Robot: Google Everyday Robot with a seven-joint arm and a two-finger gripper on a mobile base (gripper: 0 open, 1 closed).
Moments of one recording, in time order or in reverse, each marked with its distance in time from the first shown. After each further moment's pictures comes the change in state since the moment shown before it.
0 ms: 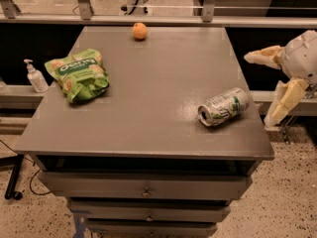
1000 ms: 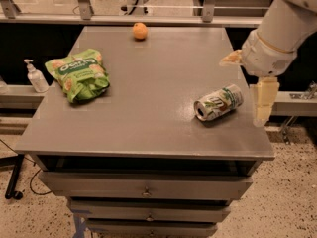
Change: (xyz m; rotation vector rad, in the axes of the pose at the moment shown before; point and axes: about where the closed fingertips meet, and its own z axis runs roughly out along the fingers) arm -0.005 -0.011 0.040 -0.125 0.467 -0.219
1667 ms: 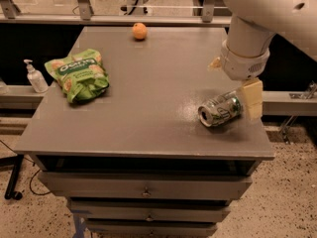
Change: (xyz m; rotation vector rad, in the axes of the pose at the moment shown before) arm 0.005 -0.016 0.023 -0.044 0.261 -0.141
